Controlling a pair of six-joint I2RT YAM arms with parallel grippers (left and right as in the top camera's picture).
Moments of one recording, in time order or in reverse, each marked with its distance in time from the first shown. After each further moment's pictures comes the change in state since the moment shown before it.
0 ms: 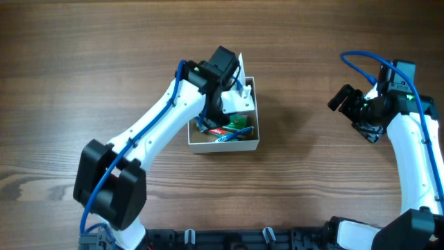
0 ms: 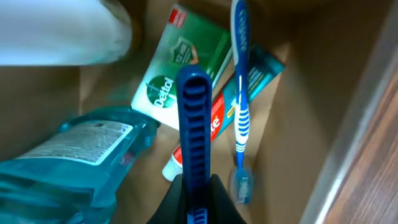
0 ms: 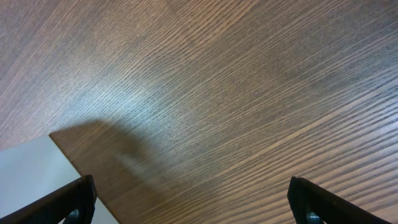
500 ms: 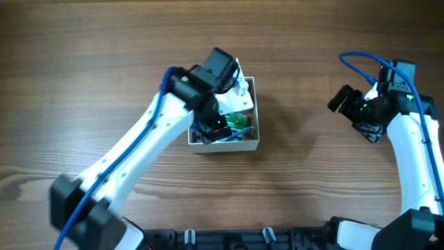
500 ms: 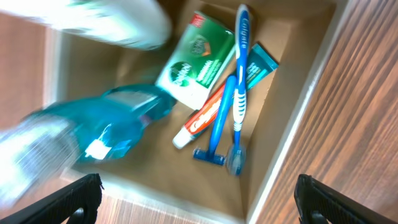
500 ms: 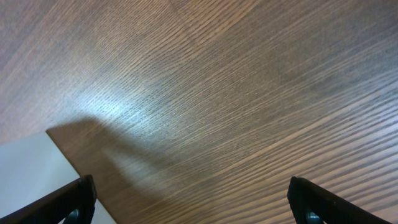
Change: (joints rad) left arm -0.040 -0.187 -0.002 -0.055 -0.091 -0.130; right arm 0.000 0.000 0.000 -0.003 0.002 -0.035
